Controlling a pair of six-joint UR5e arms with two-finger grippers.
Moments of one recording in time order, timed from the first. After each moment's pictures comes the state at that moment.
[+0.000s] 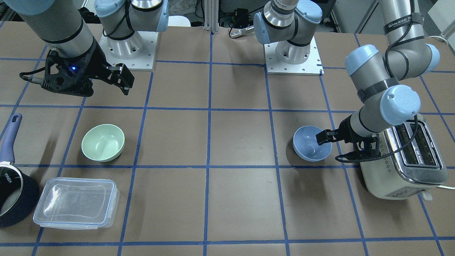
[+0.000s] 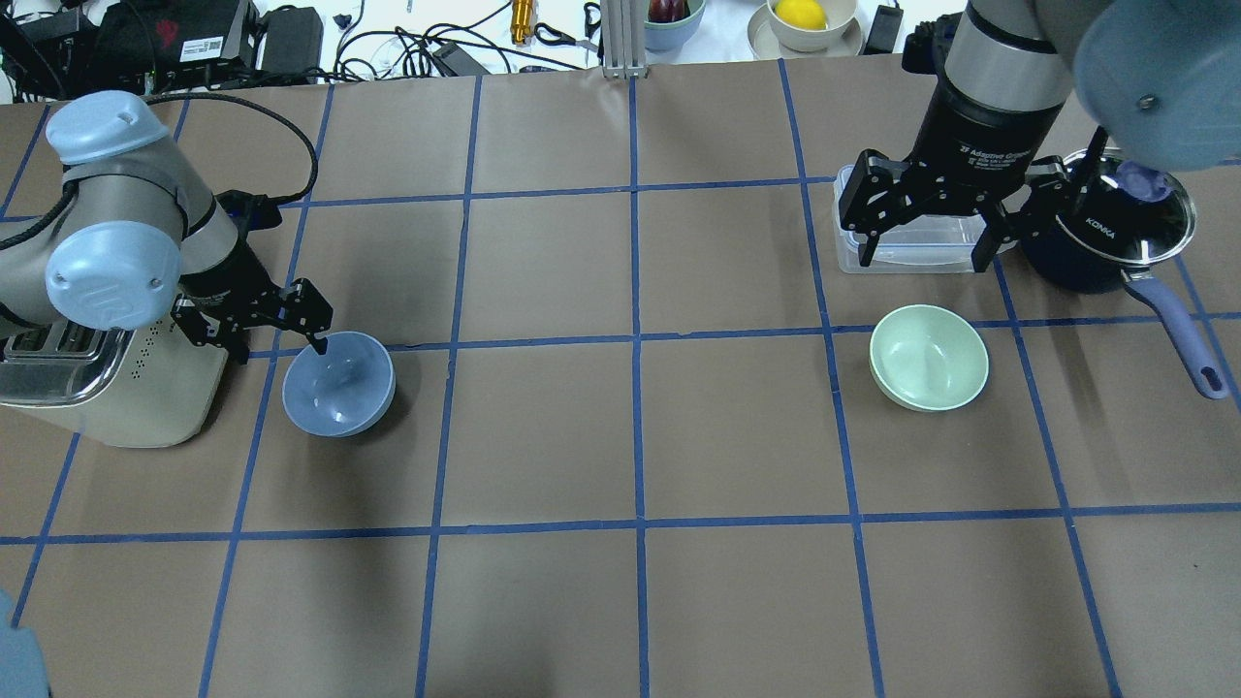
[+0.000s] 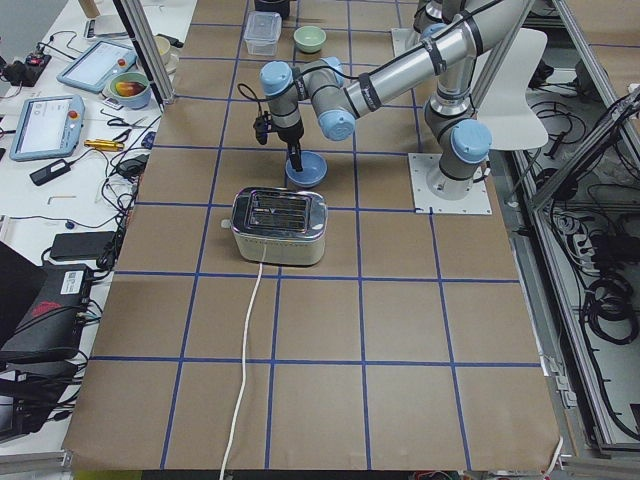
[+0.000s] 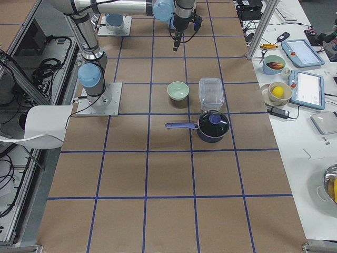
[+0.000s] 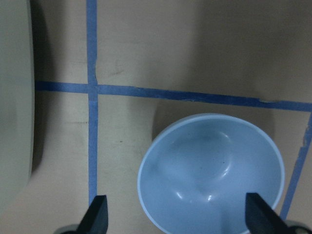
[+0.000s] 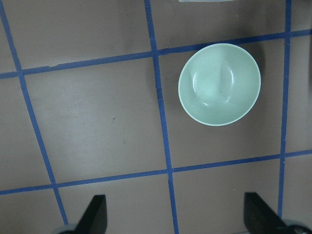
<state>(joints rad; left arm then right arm) -1.27 -1.84 -1.87 -1.22 1.62 0.21 1.56 -1.54 1.57 -1.46 -1.57 0.12</state>
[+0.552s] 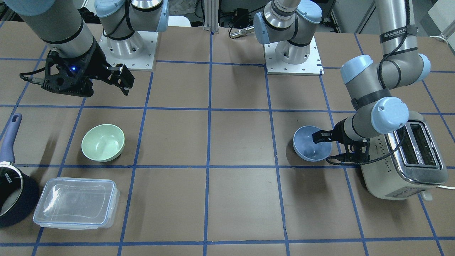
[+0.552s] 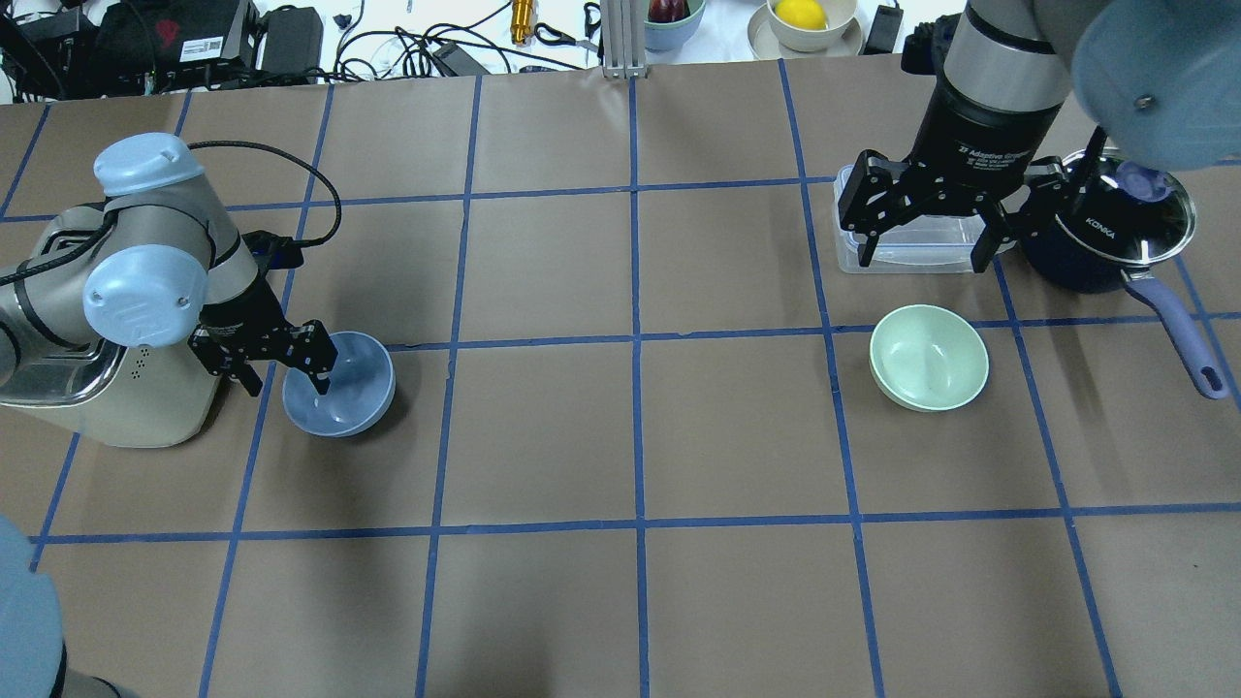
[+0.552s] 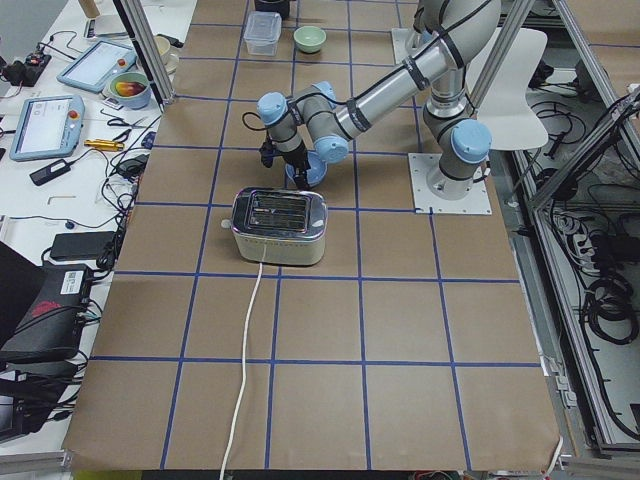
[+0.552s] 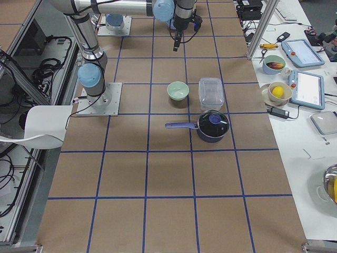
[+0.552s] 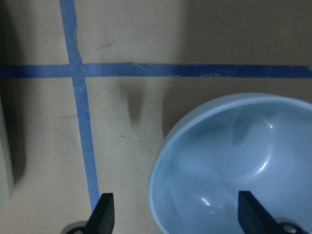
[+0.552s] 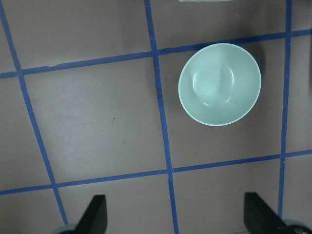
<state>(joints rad) -1.27 -1.88 -1.90 -1.22 1.68 0.30 1.56 -1.53 1.57 -1.46 -1.57 0.12</state>
